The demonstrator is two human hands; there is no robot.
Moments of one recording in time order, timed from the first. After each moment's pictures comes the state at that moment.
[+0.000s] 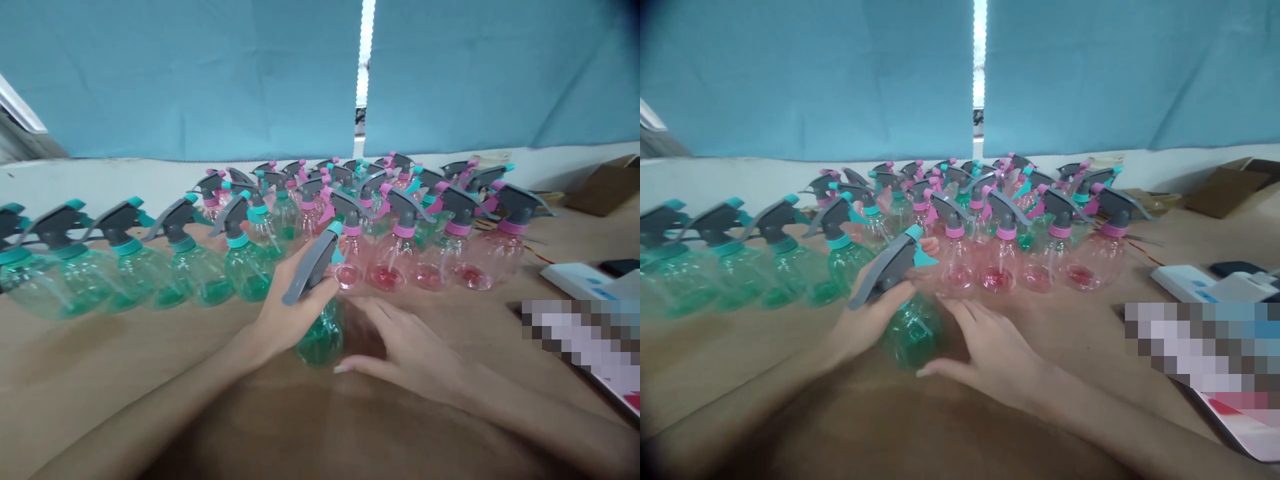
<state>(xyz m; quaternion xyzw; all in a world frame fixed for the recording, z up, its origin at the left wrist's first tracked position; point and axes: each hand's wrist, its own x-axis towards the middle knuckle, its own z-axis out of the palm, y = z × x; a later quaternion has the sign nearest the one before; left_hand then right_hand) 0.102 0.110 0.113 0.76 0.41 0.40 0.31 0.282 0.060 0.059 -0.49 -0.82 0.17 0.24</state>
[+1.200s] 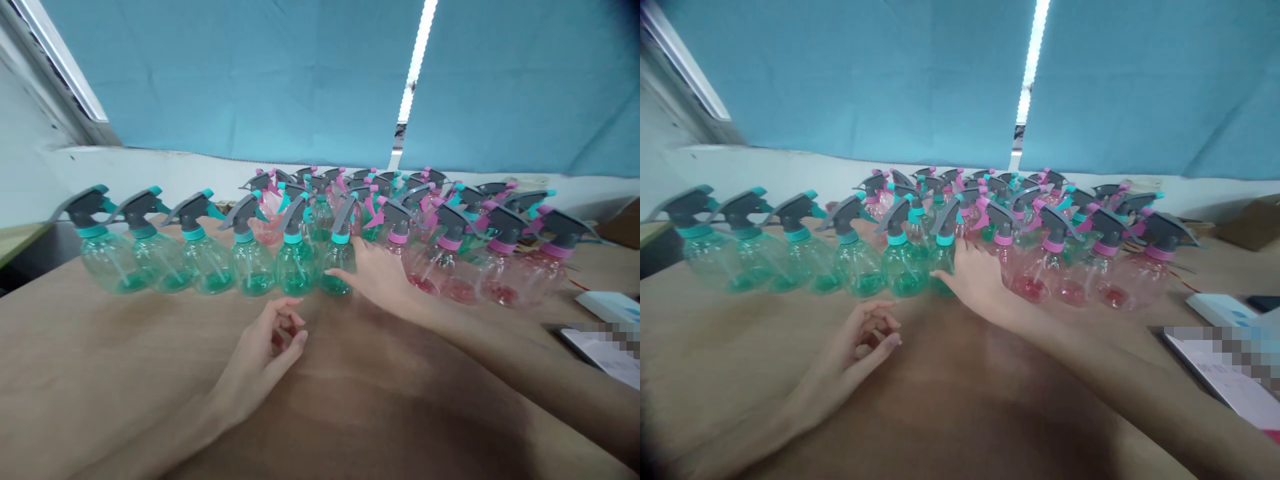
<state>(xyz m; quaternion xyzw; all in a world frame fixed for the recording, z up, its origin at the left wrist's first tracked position) -0.017 0.061 0.059 0.72 0.50 0.33 0.35 0.192 0.148 0.094 -0.62 -0.76 -0.06 0.20</state>
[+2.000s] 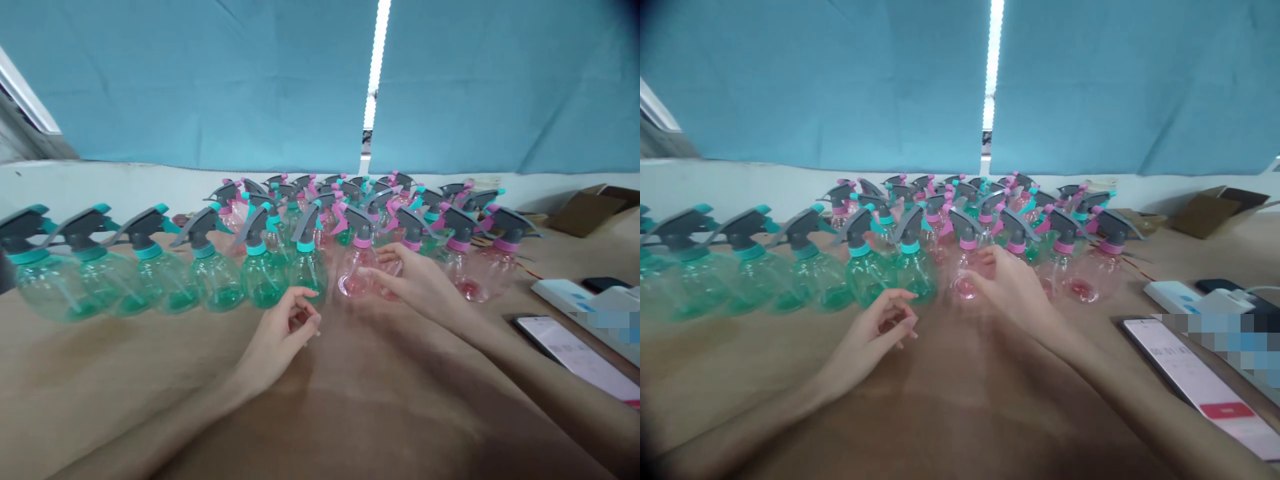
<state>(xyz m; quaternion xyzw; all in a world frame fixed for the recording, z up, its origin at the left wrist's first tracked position) 0.048 0.096 0.076 0.70 0.46 0.32 0.44 0.285 0.113 0.106 -0.63 -0.70 0.06 0.33</state>
